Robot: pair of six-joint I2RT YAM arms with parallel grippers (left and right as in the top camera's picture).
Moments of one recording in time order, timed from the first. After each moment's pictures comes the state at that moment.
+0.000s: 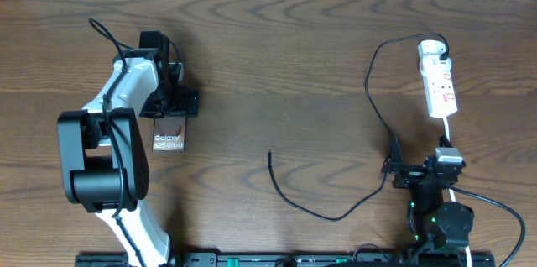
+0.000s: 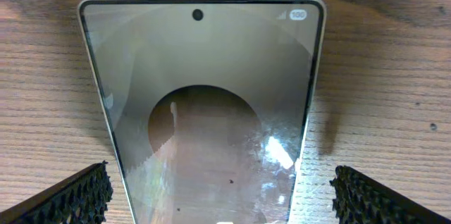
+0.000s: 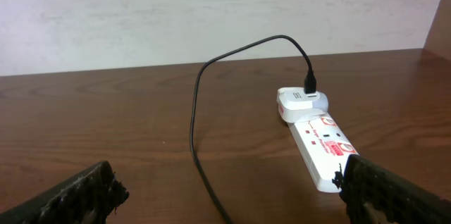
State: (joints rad) left arm 0.04 1.98 1.32 -0.88 0.00 0.04; right arm -0.02 0.01 0.01 -0.07 -0.01 0.07
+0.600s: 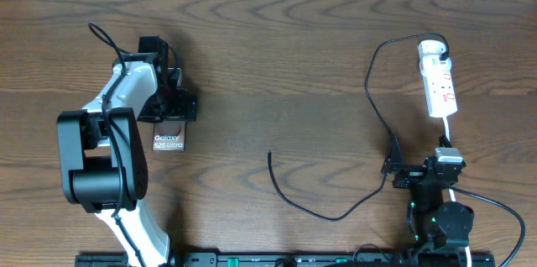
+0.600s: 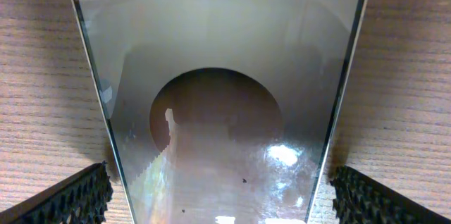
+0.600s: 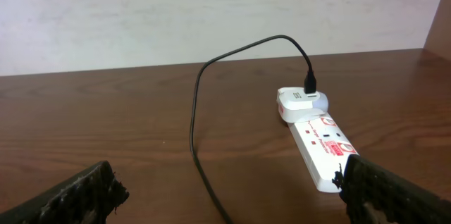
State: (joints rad) left arm 0.05 1.98 1.28 -0.87 -0.01 0.04; right arm -0.02 0.01 0.01 -0.07 -0.01 0.07
